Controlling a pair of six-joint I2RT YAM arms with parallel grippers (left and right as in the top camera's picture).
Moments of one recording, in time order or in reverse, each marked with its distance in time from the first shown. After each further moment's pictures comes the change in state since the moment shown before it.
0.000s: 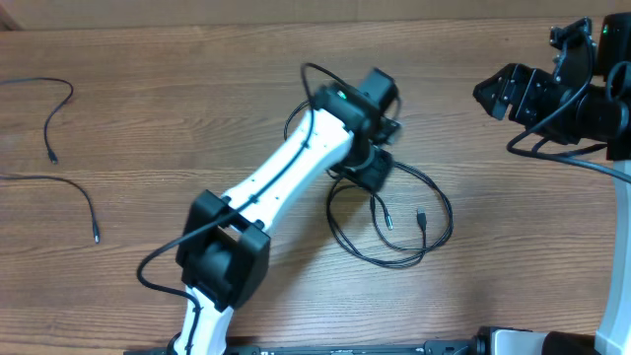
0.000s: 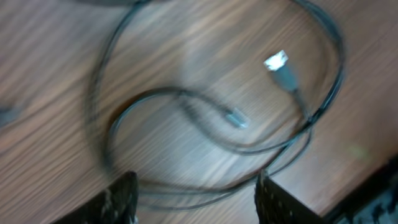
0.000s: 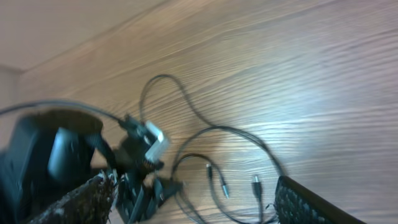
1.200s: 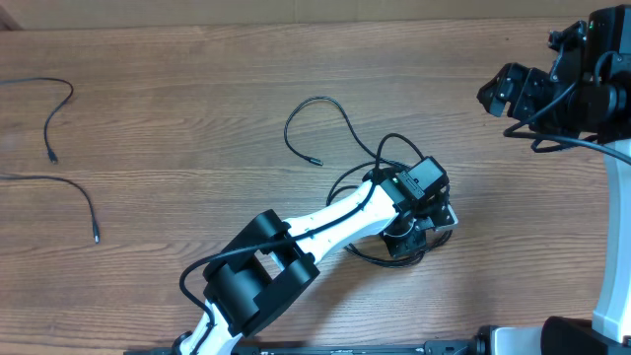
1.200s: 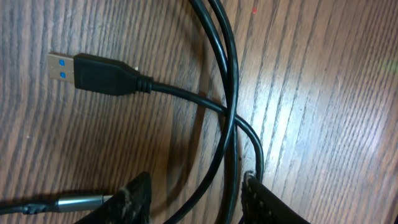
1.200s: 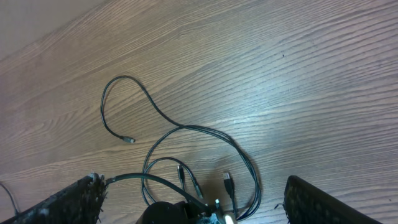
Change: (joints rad) left arm -0.268 0.001 -0.355 0.415 0.033 0.371; right arm 0.000 0.058 0.000 -0.024 0.108 0.011
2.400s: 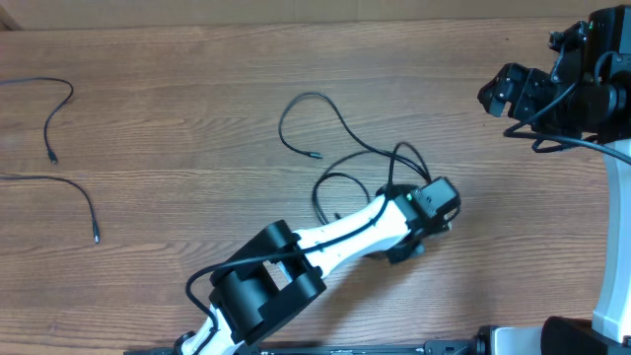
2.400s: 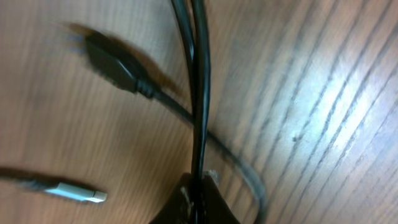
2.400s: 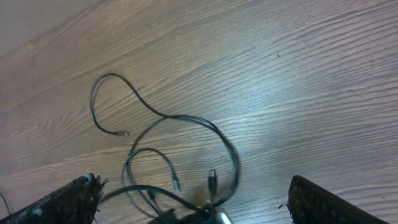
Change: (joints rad) left arm -0.061 0.000 0.065 -0.138 -0.317 -0.138; right arm 0.000 0.000 0.000 -0.003 0.018 0.000
